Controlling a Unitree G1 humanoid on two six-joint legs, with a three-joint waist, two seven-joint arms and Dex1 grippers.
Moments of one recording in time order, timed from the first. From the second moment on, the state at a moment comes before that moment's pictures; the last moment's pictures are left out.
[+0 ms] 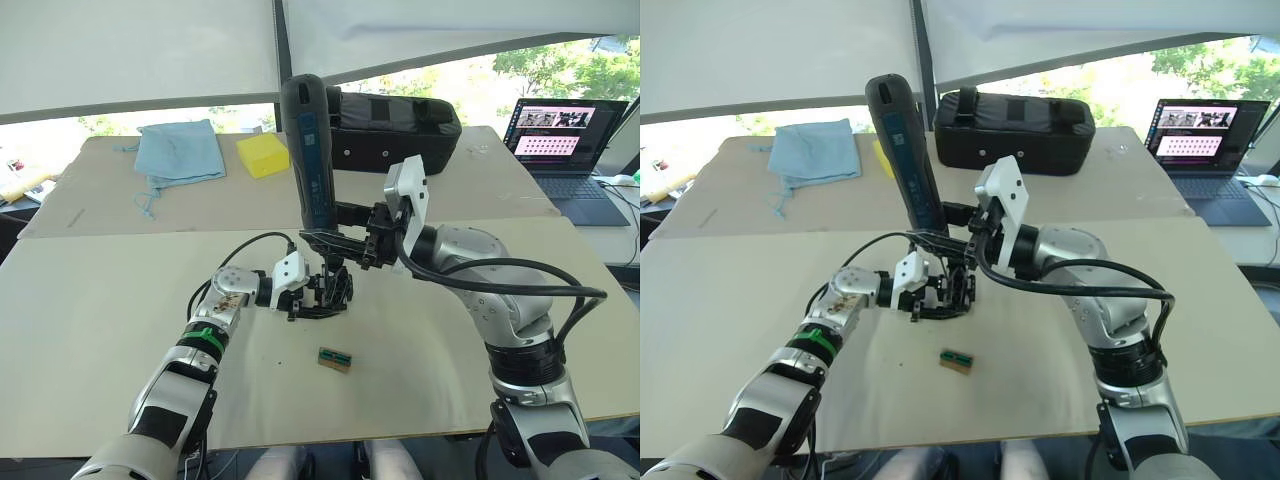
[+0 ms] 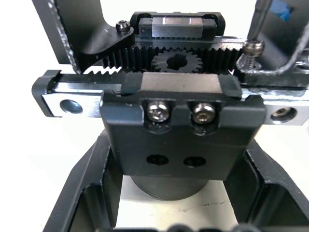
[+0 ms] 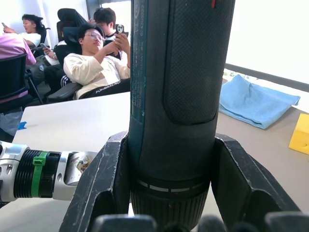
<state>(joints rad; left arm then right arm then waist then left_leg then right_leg) -0.78 0.29 -0.19 0.84 -0.10 -0.25 -1.30 -0.70 -0.39 0.10 -0.31 0.57 0.65 0.74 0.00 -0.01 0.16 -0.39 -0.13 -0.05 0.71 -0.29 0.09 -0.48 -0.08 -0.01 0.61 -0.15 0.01</state>
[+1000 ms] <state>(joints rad) -0.78 0.29 -0.19 0.84 -0.10 -0.25 -1.30 -0.69 -0.39 0.10 -0.32 0.57 0.66 0.74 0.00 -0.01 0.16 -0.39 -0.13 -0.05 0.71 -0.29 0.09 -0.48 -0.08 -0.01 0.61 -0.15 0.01</state>
